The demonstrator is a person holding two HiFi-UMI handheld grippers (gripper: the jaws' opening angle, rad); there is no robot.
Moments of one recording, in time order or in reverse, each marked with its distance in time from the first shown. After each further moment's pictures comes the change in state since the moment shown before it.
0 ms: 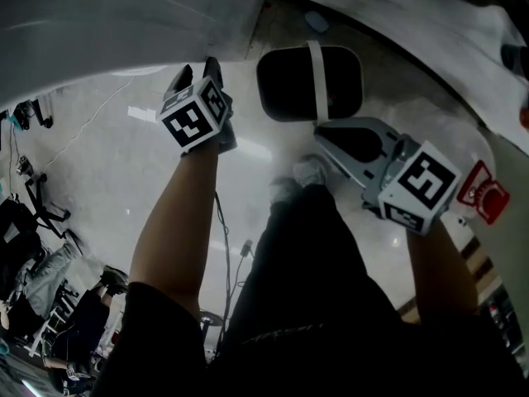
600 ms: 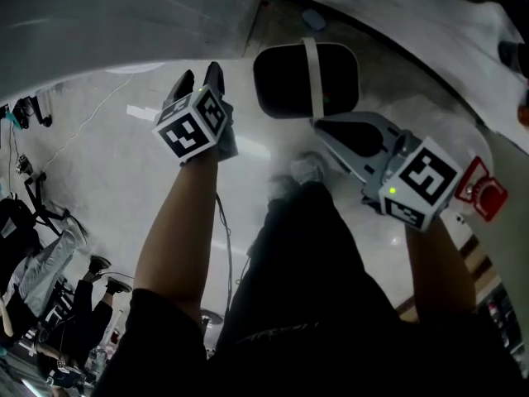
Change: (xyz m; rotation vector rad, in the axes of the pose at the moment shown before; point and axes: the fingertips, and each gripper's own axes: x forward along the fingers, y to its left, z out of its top) left arm -0.017 -0.008 -0.010 -0.039 0.012 -0.050; right arm -0.004 -0.004 0.004 0.006 -0.014 -0.020
